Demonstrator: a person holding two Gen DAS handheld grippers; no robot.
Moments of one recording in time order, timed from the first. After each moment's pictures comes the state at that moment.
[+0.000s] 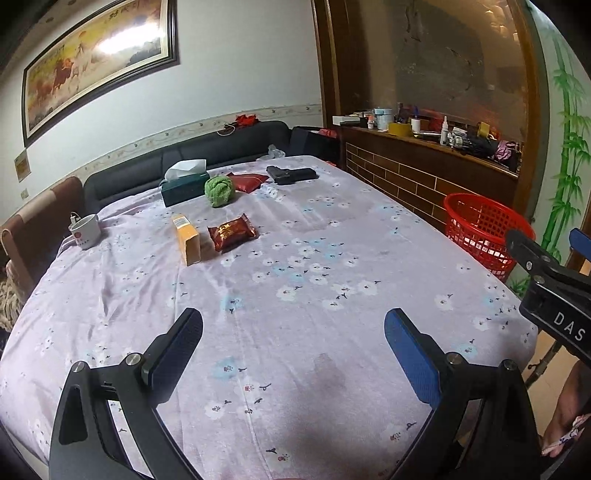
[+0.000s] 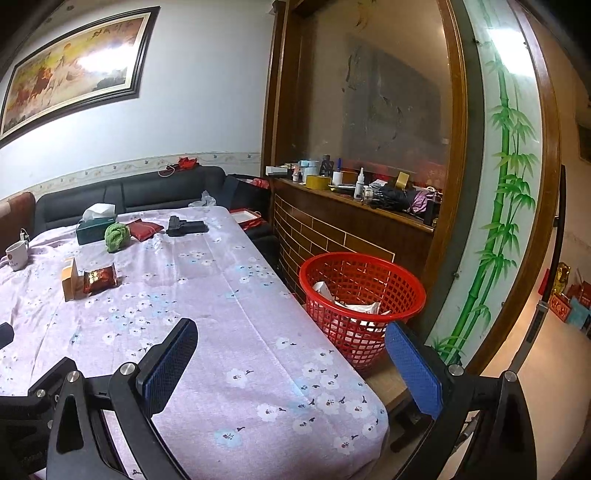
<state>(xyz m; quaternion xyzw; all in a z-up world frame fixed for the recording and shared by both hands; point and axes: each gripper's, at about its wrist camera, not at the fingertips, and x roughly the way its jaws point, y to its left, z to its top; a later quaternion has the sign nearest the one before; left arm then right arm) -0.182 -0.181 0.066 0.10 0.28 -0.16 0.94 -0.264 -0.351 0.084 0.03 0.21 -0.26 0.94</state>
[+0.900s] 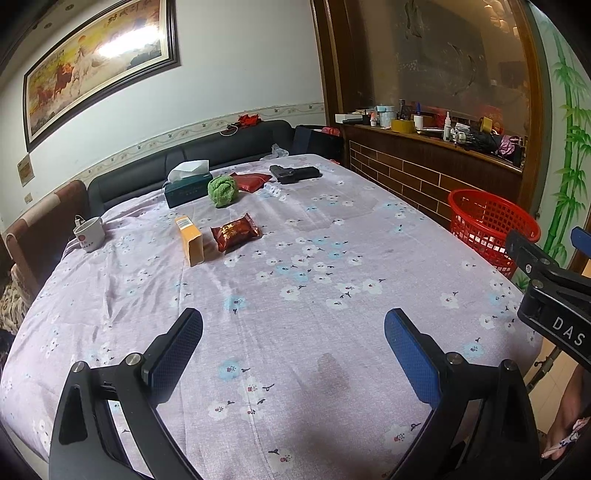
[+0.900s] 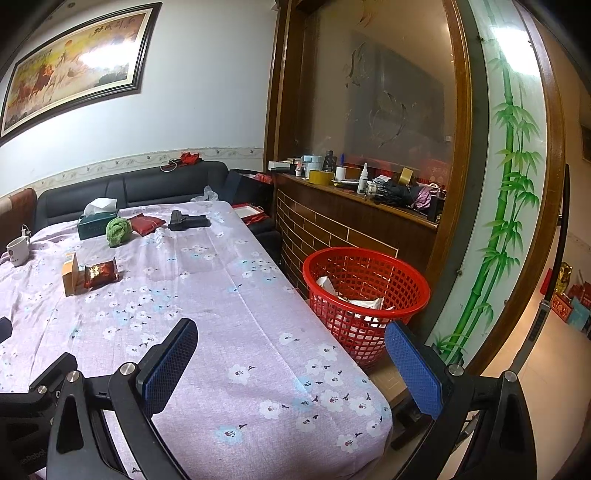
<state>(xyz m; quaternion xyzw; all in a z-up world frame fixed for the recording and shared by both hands) -0.181 -0.182 0.065 0.10 0.28 -0.15 0.94 -0.258 -0.349 0.080 0.03 0.22 -0.25 0.94</state>
